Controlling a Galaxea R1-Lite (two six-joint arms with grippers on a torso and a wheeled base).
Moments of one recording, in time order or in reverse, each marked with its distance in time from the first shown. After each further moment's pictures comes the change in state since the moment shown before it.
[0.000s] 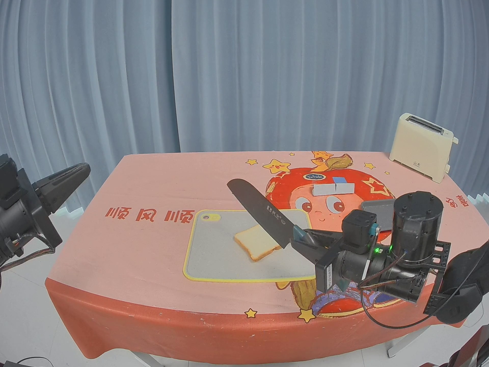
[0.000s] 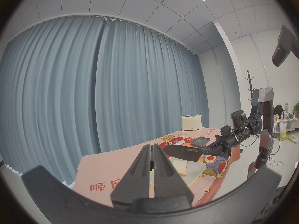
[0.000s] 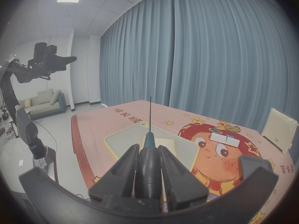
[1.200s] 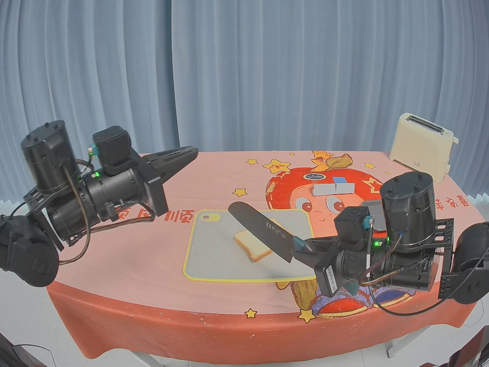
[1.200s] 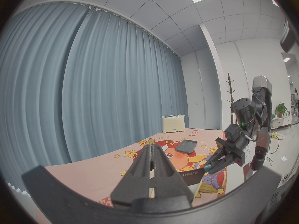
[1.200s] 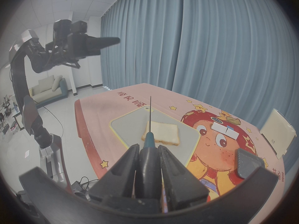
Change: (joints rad) left arm -0.243 0.509 -0.217 -0.284 -0.001 -0.004; right arm 0.029 -0.068 -0.198 0.481 -0.014 -0.009
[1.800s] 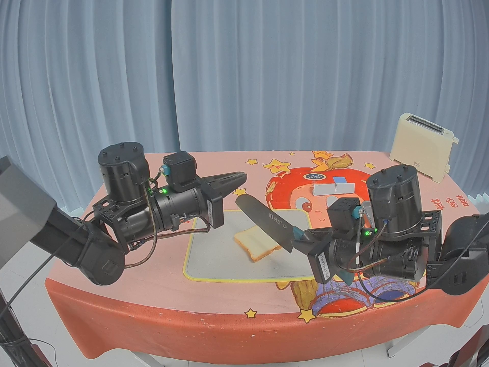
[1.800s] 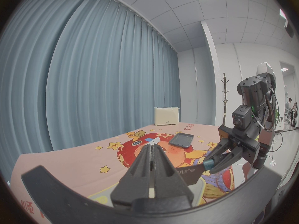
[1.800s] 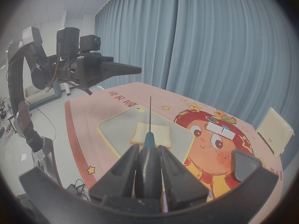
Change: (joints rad) left arm -0.082 0.327 -0.126 -0.133 -0.010 -0.043; right arm -0.036 0.063 -0.061 0.009 -0.029 -0.001
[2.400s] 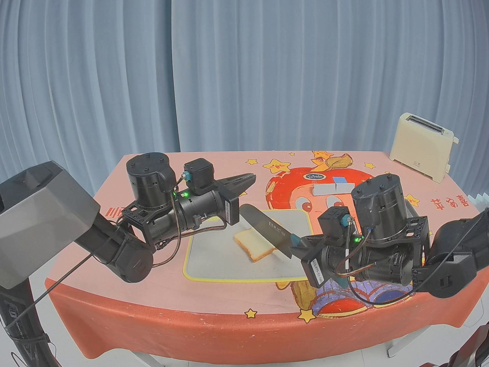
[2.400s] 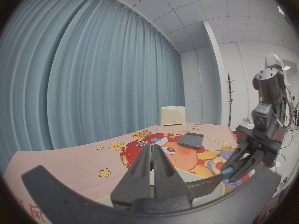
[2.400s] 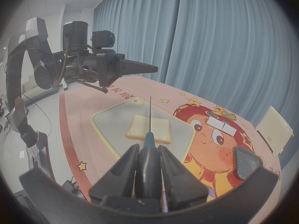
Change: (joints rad) left arm -0.007 0.174 -0.103 -0.105 0.051 -0.007; right arm 0.000 0.058 -0.004 -0.003 -0.029 -0.012
